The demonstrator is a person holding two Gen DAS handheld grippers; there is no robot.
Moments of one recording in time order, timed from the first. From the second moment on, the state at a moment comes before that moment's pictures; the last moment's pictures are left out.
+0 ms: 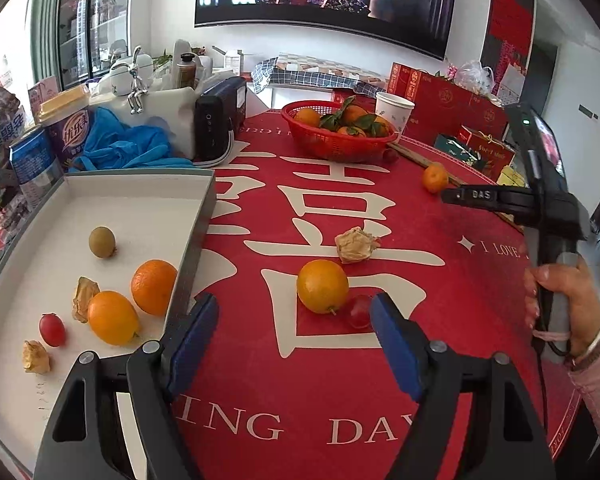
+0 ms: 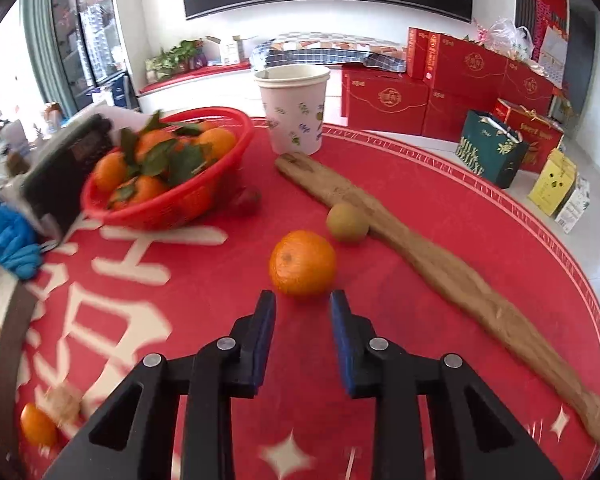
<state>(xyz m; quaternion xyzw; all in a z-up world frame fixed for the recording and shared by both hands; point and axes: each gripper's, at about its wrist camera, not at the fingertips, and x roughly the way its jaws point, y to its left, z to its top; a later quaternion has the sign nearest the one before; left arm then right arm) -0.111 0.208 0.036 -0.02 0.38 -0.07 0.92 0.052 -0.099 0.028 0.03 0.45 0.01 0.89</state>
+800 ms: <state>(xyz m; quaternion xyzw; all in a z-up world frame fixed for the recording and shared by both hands) -0.053 0.172 0.011 0.01 0.45 -0.06 0.89 -0.047 -0.119 0.033 0.11 0.46 0.11 0.88</state>
